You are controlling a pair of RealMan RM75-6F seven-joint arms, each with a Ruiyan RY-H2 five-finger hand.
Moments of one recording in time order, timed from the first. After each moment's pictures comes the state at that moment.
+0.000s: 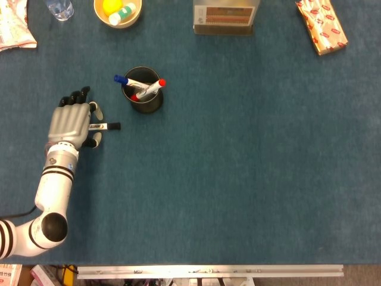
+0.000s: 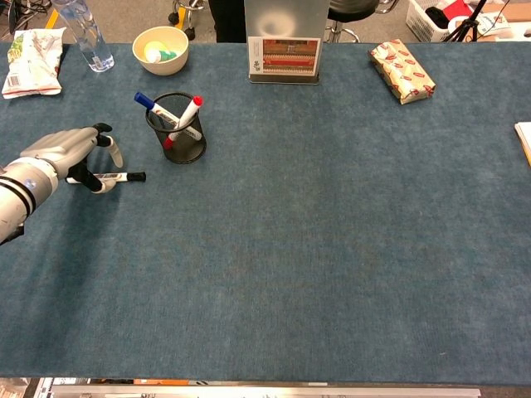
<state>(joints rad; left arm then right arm) -0.66 -1.50 -0.09 -1.61 0.58 1.09 0.55 0.08 -1.15 0.04 -1.57 -1.61 1.56 0.19</state>
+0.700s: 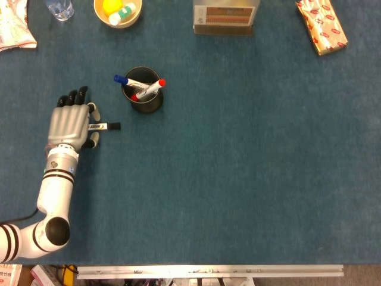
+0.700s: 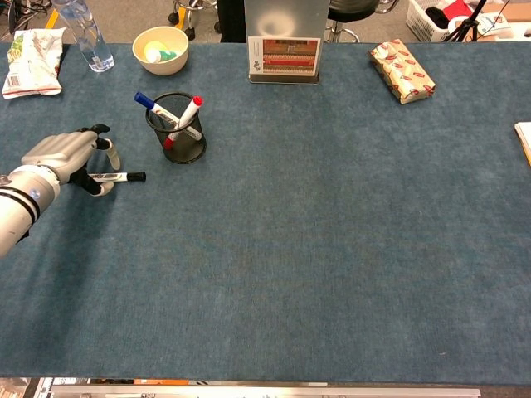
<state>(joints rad) -0.62 -1.56 -0.08 -1.53 0.66 1.12 0.55 0.08 -1.15 0.04 -1.57 -1.61 1.56 0.19</state>
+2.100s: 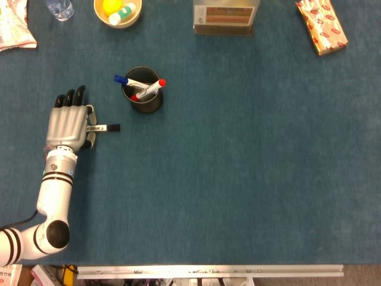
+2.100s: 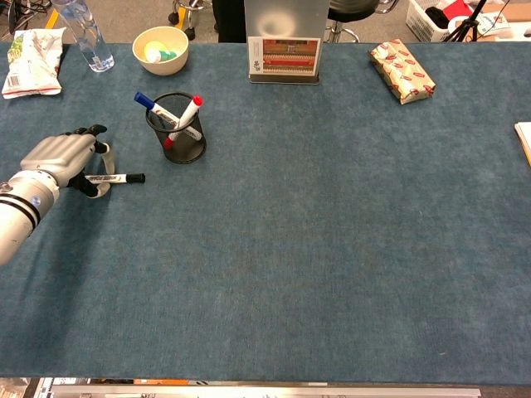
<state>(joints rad) -0.57 -1.60 -0.09 -1.45 0.75 1.13 0.58 0.08 -1.15 0.05 -1.57 -1.61 1.55 0.19</state>
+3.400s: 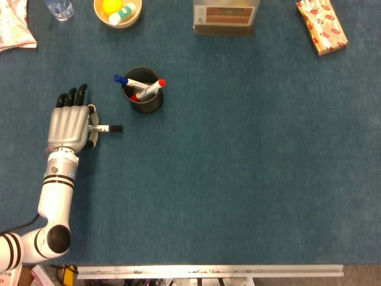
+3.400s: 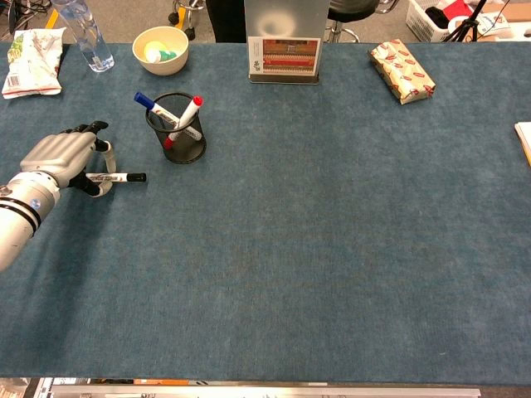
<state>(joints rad) -0.53 -1.61 -0.11 -1.47 0.82 1.15 0.56 0.08 -1.15 0.05 -1.57 -1.60 1.55 0.19</state>
